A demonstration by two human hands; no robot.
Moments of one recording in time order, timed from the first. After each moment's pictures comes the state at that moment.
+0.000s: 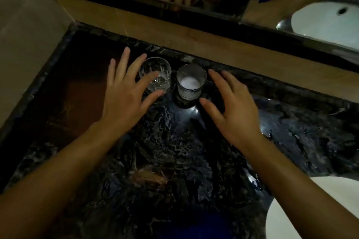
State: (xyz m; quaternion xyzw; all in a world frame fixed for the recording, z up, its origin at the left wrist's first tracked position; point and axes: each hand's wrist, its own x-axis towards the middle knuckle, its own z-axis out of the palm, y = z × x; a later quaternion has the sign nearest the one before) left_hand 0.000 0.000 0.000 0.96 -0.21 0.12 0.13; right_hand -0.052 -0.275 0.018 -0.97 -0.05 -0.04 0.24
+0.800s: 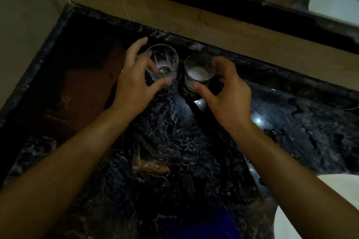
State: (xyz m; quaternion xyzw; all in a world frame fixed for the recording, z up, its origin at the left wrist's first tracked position) left_hand 0.011 -0.007 -0.018 0.91 -0.13 0.06 0.39; right_hand -0.026 -0.238 -0.007 -0.92 0.04 -0.07 0.38
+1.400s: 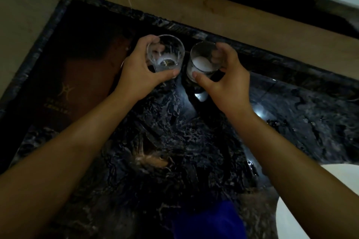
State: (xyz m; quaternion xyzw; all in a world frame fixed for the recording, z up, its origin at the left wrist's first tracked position) left_hand 0.021 -0.006 -0.028 0.86 -0.05 -0.04 0.50; right_hand -0.022 -0.229 -0.010 -0.89 0.07 -0.05 0.45
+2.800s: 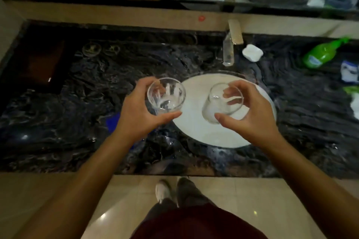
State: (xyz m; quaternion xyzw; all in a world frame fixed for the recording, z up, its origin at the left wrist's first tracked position) left_hand -0.389 -0.210 0.165 0.83 -0.22 -0.04 0.51; right_hand -0.493 -0.479 0.180 -0.88 0.08 -0.10 0.46
